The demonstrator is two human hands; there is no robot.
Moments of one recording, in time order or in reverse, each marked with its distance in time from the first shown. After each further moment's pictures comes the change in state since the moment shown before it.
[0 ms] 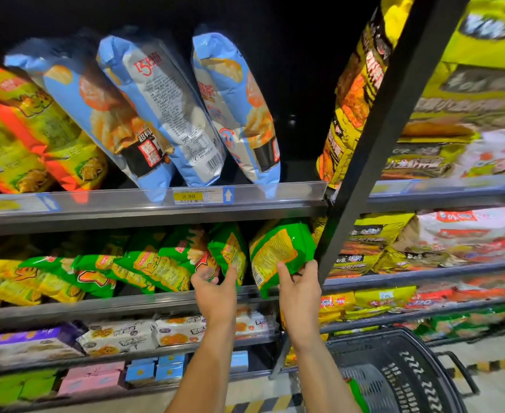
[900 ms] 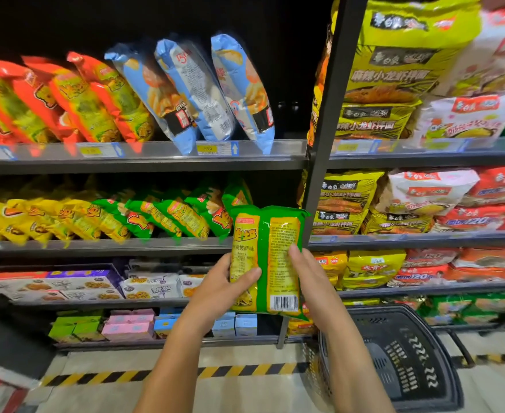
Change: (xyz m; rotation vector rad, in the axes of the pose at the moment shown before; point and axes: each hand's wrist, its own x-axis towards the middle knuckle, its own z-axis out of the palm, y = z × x) left_hand -0.181 0.027 -0.140 0.219 -0.714 0.142; right_hand -0.137 -0.021 -0.145 0.311 -0.642 0.072
